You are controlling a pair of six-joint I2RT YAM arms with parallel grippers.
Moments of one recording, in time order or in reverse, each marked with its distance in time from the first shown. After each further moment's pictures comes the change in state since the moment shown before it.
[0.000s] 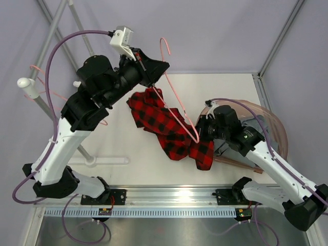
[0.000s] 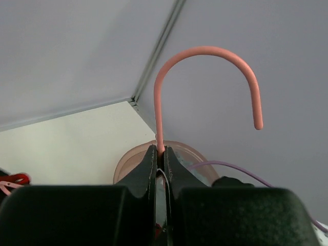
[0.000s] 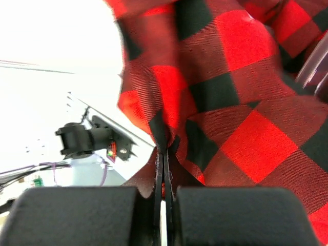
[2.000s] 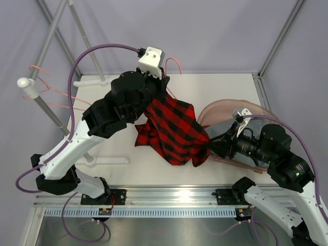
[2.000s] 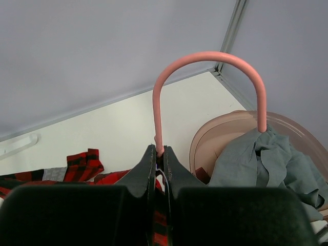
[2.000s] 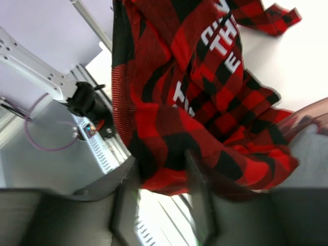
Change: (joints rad) left arm -0.241 0.011 -0.090 -0.086 -0.481 0.322; right arm -0.012 -0.389 0.149 -0.198 -0.122 -0.473
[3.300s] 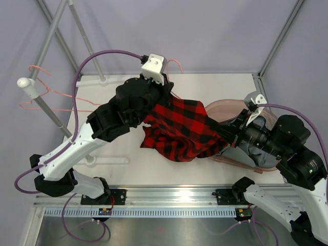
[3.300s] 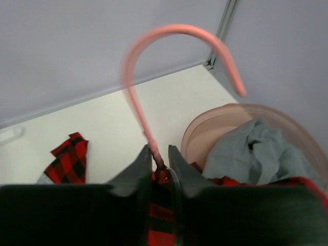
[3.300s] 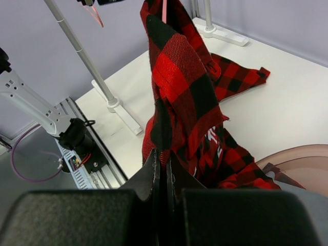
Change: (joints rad) left arm -0.017 -0.040 -0.126 0.068 -0.005 -0.034; right arm -0.001 0.111 0.236 0.032 0.068 -0.069
